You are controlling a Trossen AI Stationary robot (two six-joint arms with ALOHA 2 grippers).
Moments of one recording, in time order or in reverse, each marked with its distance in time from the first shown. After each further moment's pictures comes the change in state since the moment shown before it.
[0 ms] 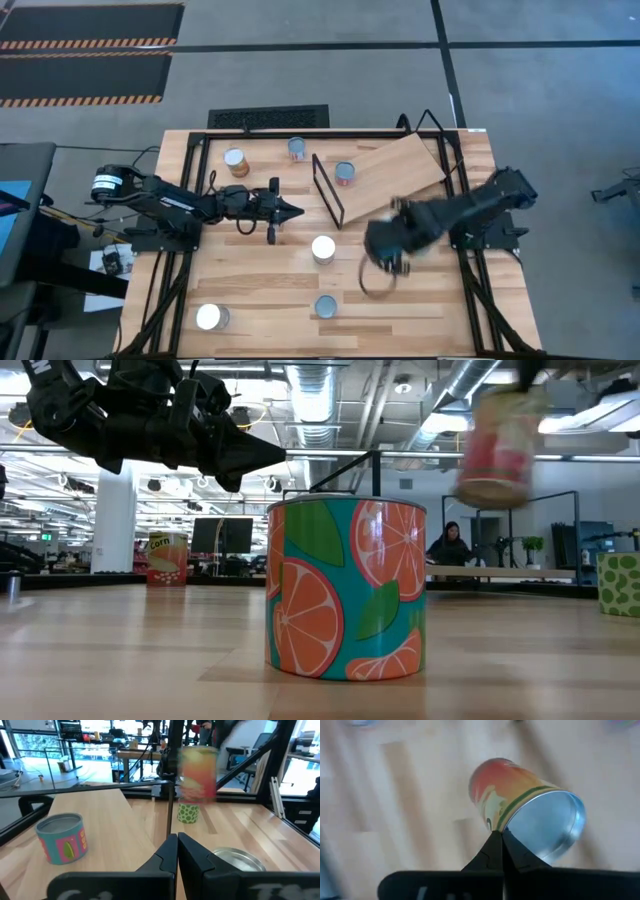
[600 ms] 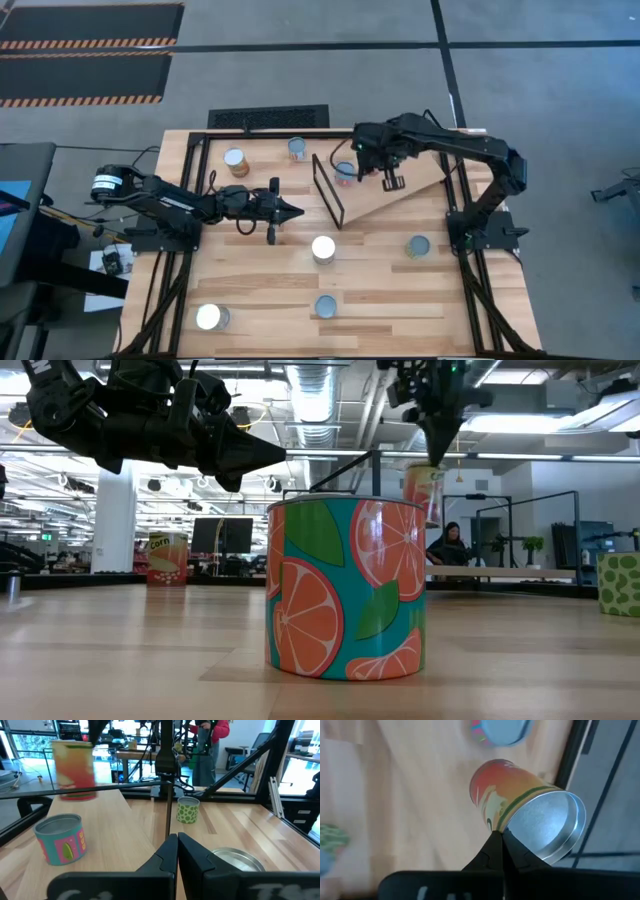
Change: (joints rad) left arm 0.000 0.000 0.000 0.004 0.003 0.004; right arm -0.655 -0.002 -0.015 0.149 0.072 -0.999
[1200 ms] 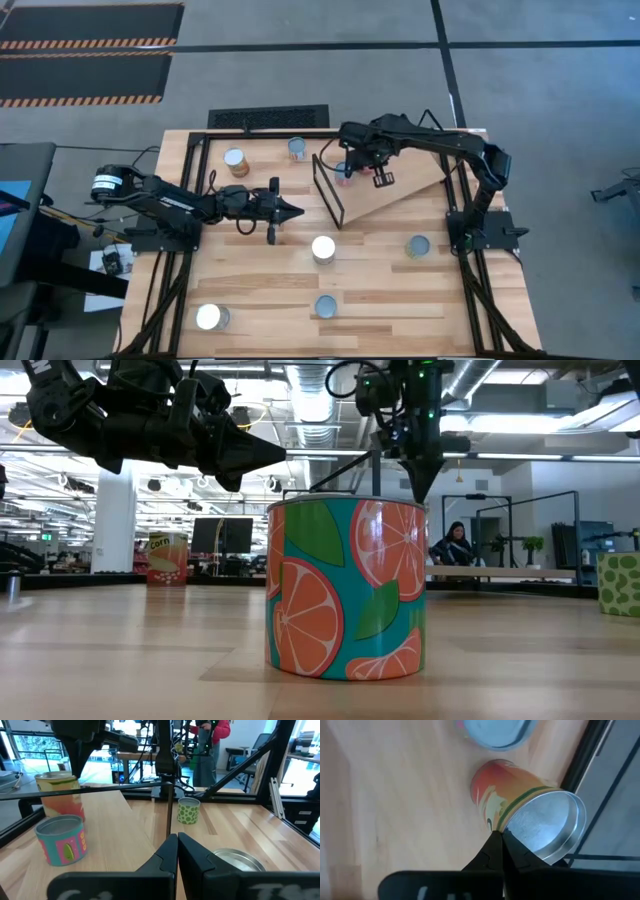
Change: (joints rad) left arm 0.000 0.000 0.000 0.003 -0.003 0.000; right arm -0.071 0.123 -0.044 0.121 -0.004 -0.109
